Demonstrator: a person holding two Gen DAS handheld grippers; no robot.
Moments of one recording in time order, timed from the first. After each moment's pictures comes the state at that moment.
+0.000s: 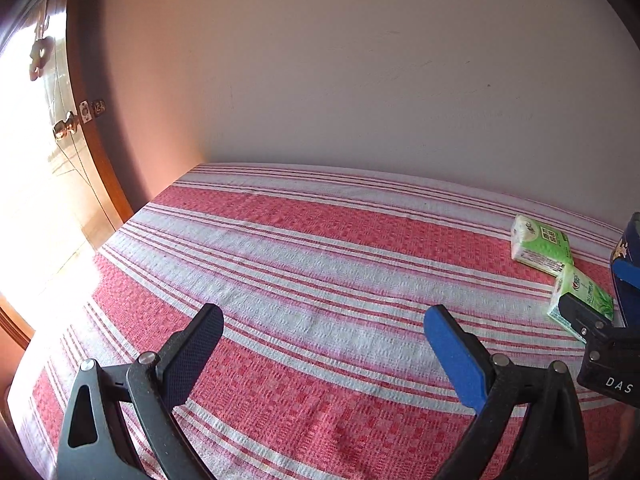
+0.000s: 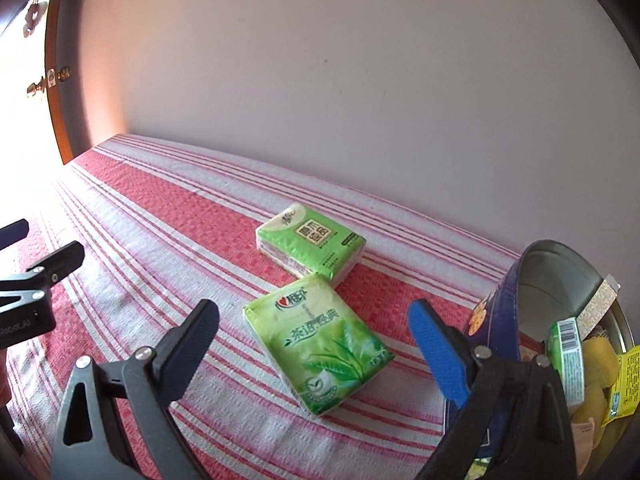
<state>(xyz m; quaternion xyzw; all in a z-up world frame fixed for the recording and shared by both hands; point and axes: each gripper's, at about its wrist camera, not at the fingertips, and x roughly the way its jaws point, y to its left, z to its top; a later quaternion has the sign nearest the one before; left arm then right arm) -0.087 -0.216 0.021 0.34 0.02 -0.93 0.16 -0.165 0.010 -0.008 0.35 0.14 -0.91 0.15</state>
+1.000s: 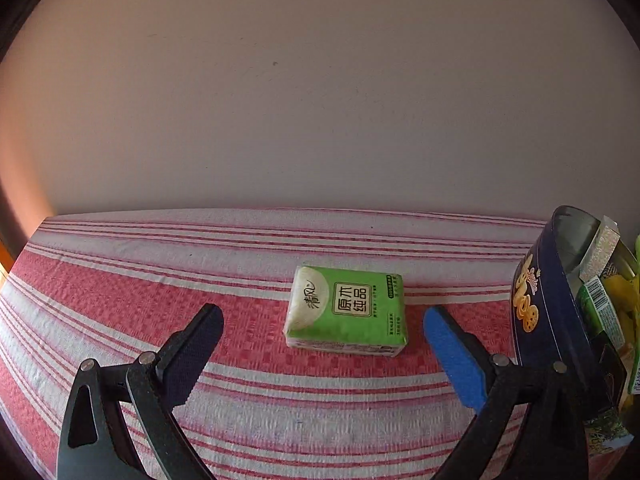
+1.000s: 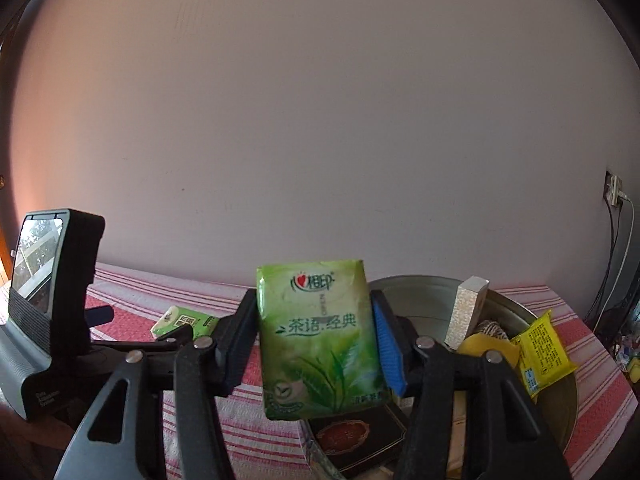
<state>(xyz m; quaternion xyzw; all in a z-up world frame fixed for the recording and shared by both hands) -0.203 -0.078 0.019 0.37 0.01 -0.93 -0.03 -0.122 0.114 0.060 0.19 0.04 -0.98 -0.01</state>
